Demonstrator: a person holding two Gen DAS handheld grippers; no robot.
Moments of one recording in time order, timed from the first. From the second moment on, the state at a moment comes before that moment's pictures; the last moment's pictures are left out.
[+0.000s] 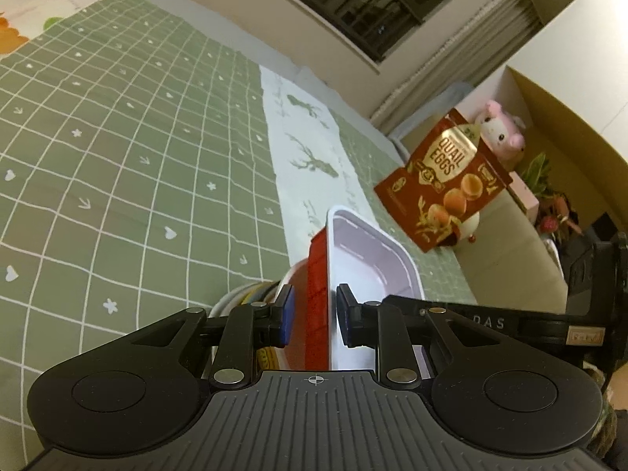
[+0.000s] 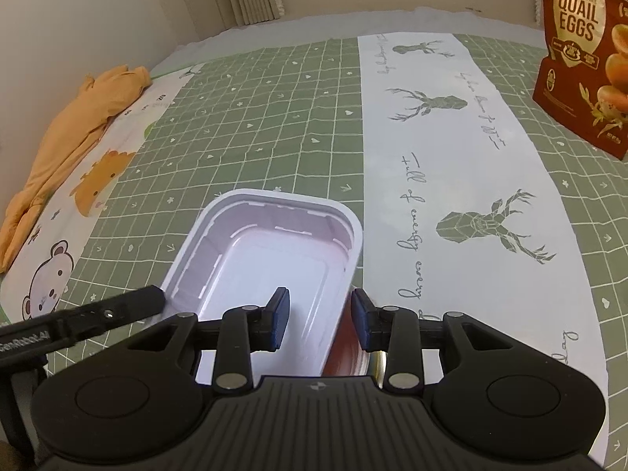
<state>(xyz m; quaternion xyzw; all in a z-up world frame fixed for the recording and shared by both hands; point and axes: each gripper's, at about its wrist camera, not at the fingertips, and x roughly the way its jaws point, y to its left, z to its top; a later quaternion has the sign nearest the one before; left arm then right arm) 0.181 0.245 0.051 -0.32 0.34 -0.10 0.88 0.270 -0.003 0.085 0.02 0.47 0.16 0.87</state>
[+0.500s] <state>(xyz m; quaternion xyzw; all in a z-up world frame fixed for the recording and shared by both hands) 0.184 0.220 0.047 -0.29 0.36 -0.12 0.88 0.272 -0.001 0.083 0.02 0.47 0.16 0.87</state>
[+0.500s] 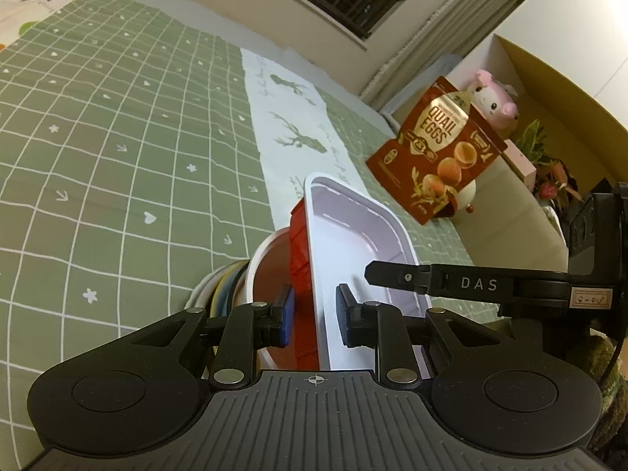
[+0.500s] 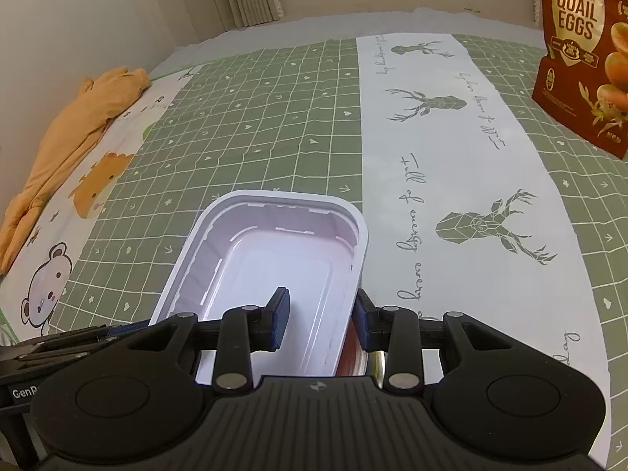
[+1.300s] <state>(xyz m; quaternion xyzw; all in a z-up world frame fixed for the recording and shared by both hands) 0.090 0.187 0.068 -0.24 0.25 -0.01 0.94 0.173 -0.066 0.116 0.04 0.33 0.19 0.92</state>
